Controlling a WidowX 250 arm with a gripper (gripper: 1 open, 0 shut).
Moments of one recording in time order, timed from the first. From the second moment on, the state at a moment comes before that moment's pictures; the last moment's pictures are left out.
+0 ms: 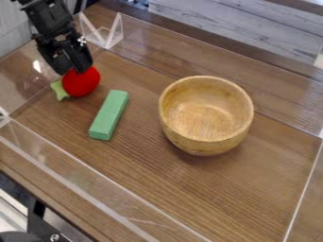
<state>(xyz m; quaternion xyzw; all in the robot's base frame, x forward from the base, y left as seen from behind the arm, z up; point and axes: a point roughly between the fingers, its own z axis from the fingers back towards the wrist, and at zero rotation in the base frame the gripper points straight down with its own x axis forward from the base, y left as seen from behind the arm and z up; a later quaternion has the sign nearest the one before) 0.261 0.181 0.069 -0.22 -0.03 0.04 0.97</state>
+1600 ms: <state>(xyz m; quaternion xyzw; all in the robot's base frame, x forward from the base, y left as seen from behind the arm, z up) 0.293 0.163 0.107 -0.25 -0.01 -0.03 0.97</state>
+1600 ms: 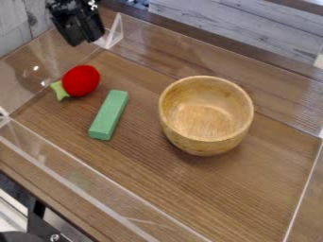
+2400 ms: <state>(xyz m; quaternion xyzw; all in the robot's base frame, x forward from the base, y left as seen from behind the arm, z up) 0.298 0.139 0.094 -0.29 0.02 -0.06 0.96</state>
